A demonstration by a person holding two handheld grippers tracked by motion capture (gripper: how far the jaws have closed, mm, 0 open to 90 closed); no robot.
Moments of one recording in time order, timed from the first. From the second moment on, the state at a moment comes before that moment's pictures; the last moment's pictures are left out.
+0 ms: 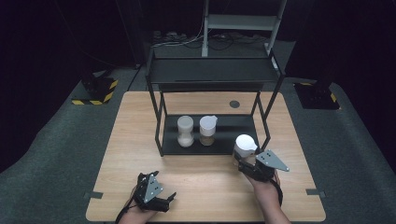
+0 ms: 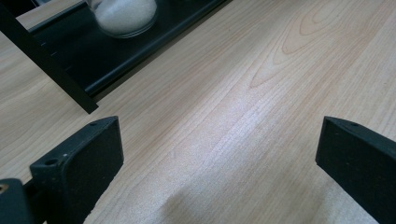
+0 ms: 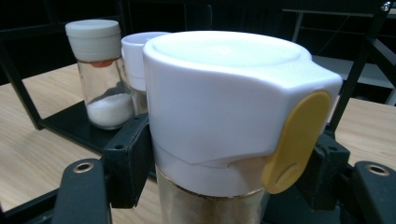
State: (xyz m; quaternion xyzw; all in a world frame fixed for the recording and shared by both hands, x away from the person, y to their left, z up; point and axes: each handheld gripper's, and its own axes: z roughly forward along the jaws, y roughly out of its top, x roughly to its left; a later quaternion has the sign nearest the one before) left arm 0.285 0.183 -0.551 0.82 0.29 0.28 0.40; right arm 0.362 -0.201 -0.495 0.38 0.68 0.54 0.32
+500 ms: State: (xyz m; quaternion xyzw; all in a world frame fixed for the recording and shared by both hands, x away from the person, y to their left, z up) left arm 0.284 0.183 -0.551 0.82 0.30 0.29 0.40; right arm 0.384 -0.194 -0.489 0.38 0.68 0.53 0.34
